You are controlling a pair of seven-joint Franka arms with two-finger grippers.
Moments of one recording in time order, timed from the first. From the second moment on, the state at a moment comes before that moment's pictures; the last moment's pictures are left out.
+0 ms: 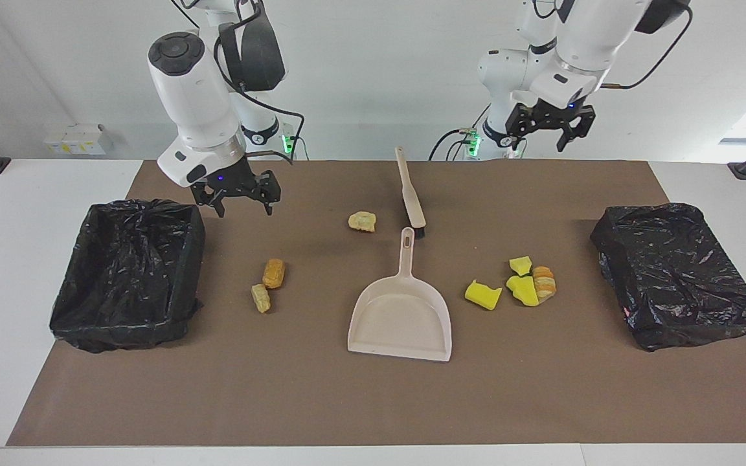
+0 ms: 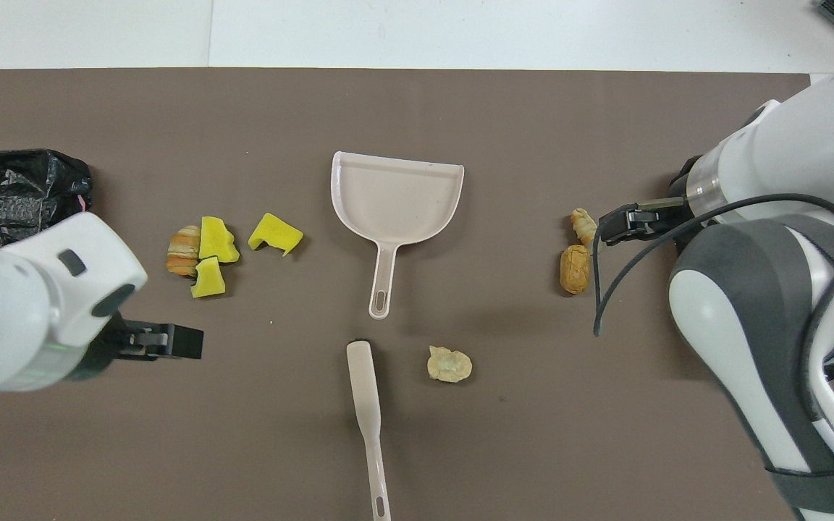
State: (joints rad) left arm -0.30 -0.26 -0.08 -1.90 -0.04 1.54 -0.27; right arm 0.16 0.09 0.02 -1.65 0.01 1.73 0.15
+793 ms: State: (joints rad) left arm -0.73 -0.27 -0.08 -2.36 -0.11 2.05 -0.73; right arm 0.21 0.10 0.02 -1.69 0.01 1.75 0.18
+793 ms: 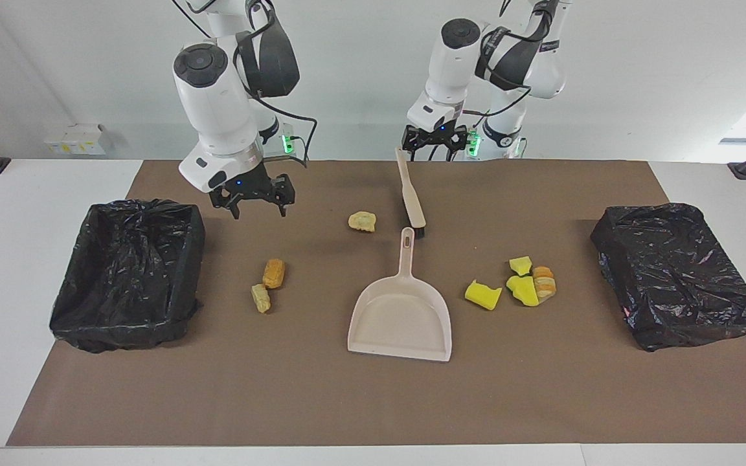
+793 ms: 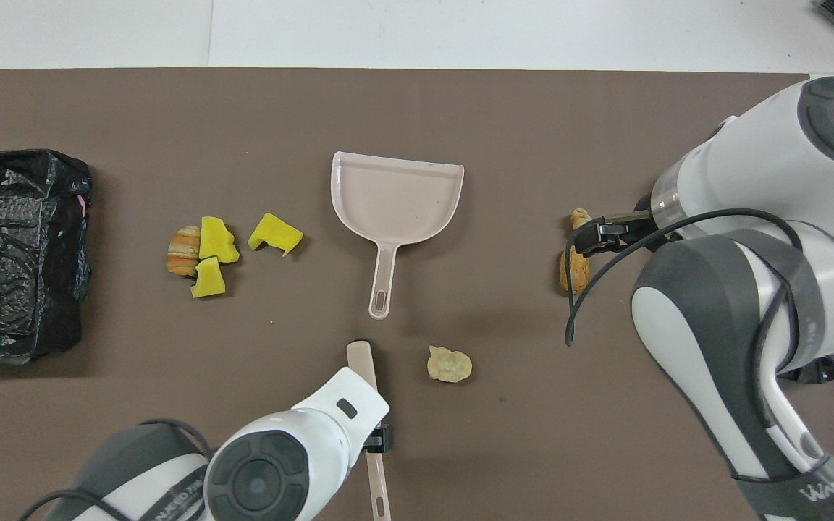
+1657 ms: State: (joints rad) left arm -0.87 -0.11 -0.07 -2.45 -0.11 2.22 -0.86; right arm 0.21 0.10 0.02 -1.73 0.01 1.77 0.18
